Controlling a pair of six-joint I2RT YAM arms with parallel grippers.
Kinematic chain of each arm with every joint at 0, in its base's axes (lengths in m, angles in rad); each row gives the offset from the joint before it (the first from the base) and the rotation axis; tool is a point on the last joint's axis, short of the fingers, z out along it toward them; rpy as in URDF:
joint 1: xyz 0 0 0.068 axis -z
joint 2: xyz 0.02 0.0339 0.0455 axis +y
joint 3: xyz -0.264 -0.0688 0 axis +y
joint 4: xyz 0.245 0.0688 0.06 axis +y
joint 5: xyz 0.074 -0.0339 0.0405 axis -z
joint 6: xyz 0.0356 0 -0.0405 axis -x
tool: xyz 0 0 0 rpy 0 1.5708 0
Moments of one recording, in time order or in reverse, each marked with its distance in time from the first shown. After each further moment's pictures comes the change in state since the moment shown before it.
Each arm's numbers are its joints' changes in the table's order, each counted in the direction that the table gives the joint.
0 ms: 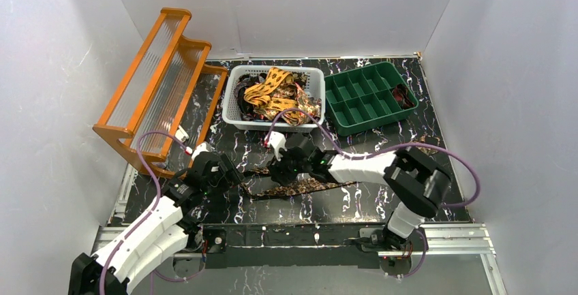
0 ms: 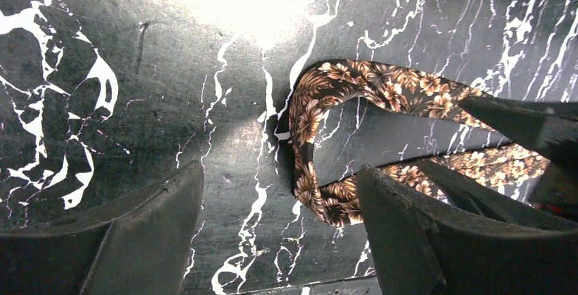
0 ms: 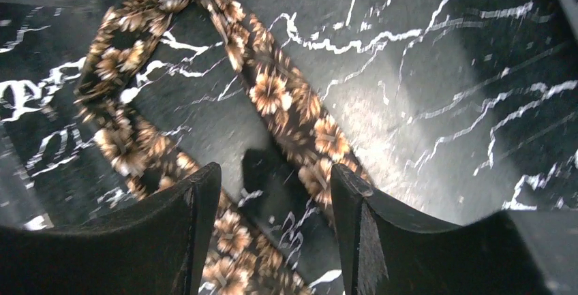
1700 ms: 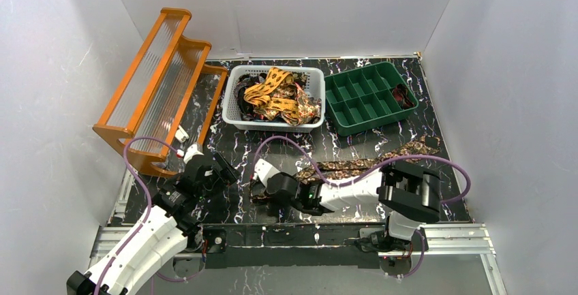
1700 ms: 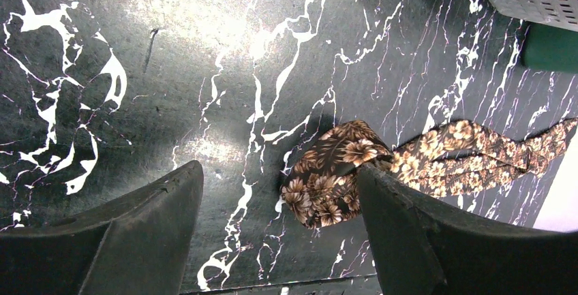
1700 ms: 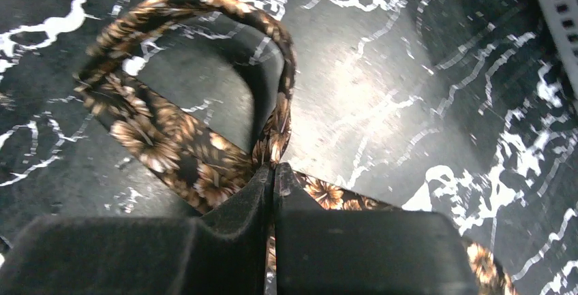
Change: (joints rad) left arm 0.000 -0.159 -0.013 0.079 -0.048 0.083; right arm -0.346 0.073 0.021 -0.052 0.565 0.004
